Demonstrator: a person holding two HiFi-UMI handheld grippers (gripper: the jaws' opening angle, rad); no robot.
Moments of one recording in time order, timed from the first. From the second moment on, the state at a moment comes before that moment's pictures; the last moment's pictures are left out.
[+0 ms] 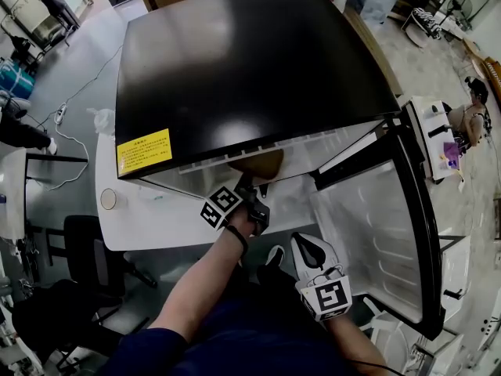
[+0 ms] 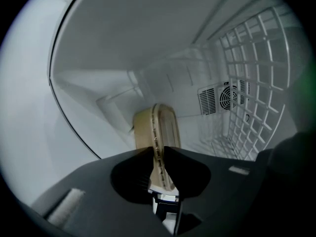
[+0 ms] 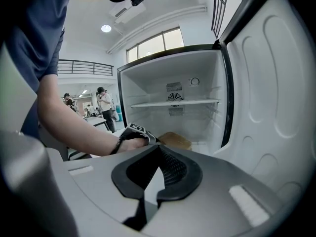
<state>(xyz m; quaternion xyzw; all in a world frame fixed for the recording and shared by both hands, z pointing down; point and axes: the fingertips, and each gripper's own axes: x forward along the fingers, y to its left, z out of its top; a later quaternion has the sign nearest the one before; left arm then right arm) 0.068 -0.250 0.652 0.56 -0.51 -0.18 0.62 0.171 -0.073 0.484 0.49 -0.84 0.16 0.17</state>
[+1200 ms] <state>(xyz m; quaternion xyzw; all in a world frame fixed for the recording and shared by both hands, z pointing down) 0.052 -0.111 0.643 0.63 -0.45 -0.04 0.64 0.147 -0.054 0.488 0.44 -0.87 0.15 0.15</state>
